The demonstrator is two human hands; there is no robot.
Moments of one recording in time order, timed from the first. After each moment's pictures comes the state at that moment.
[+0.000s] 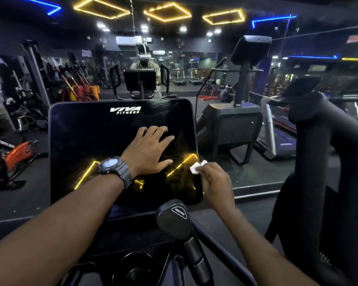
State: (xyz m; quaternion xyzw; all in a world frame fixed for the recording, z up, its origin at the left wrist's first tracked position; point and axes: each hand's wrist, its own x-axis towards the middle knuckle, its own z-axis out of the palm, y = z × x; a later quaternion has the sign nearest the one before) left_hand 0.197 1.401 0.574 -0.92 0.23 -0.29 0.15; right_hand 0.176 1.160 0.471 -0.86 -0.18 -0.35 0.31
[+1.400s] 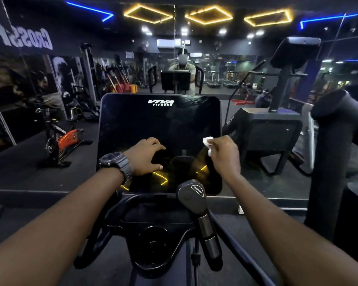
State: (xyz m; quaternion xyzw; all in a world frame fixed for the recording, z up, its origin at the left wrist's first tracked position) left_hand 0.118 1.461 0.561 -0.99 0.11 -0.09 -0.05; right_hand 0.179 1.196 0.539 -0.89 -0.14 -0.28 0.33
